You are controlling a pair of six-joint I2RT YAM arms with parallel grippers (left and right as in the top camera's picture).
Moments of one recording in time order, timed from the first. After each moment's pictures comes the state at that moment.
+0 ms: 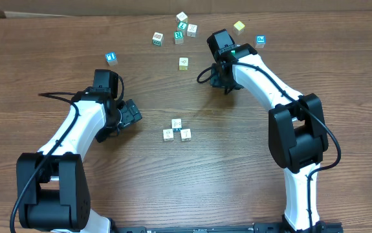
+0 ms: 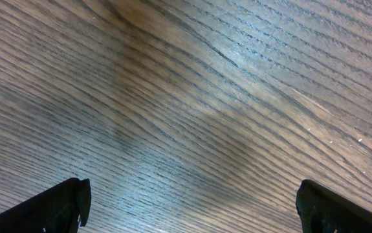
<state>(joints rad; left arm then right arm) -0.06 1.72 1.07 -0.74 -0.01 -0.60 0.38 2.24 1.79 -0.86 0.18 0.51</state>
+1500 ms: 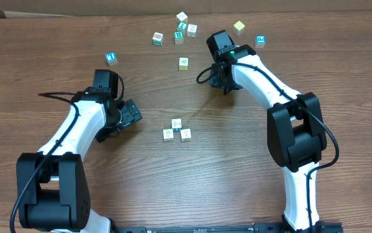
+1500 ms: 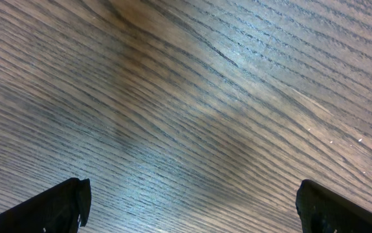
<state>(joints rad) -0.06 1.72 1.07 -0.74 -0.01 -0.60 0.38 2.25 1.79 -0.85 0.18 0.51</state>
